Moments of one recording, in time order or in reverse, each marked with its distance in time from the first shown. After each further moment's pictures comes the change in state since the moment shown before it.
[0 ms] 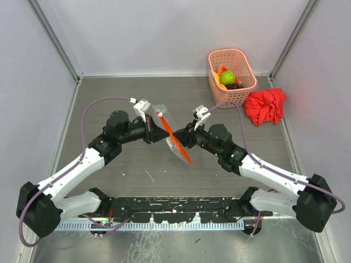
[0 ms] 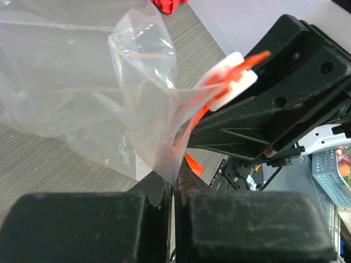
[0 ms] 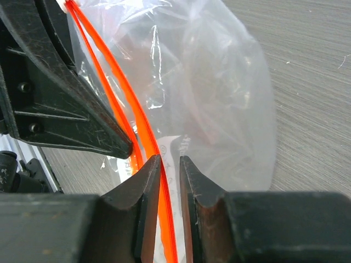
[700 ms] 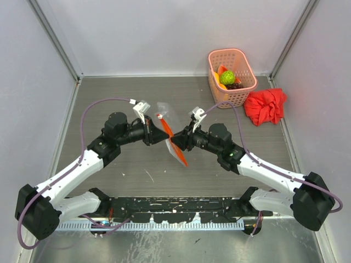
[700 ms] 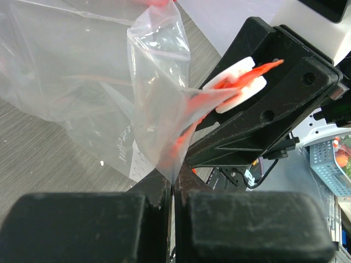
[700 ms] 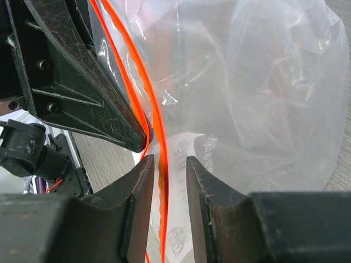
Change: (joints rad) left arm 0.000 -0.027 -0.021 0.020 0.037 0.018; right arm -0.028 0.023 -0.022 0.052 -0.197 0.005
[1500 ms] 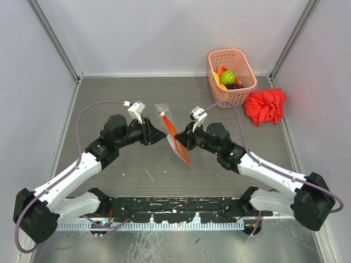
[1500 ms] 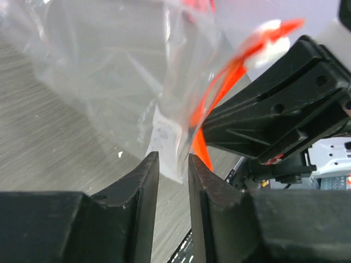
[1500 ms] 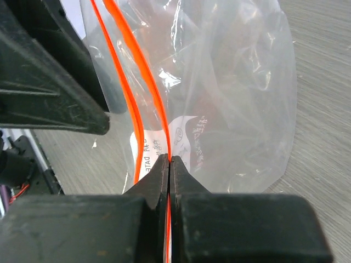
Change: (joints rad) left arm 0.000 -0.039 -0.025 -0.057 -0.161 -0.060; right arm 0.001 0.003 0.021 -0.103 0.100 -0.043
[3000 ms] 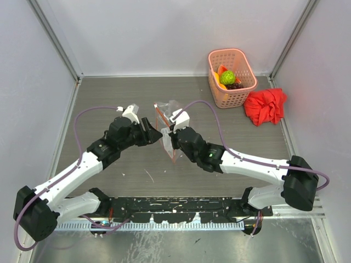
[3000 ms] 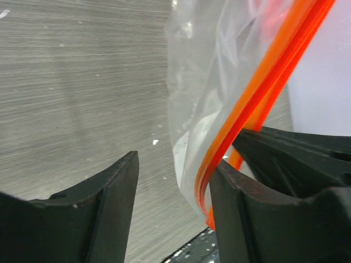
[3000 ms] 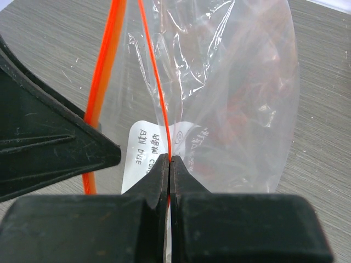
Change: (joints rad) left arm -0.030 0.014 0.010 -0.168 -0.288 -0.198; right arm 0.284 0.204 0.219 -0.147 0.662 -0.088
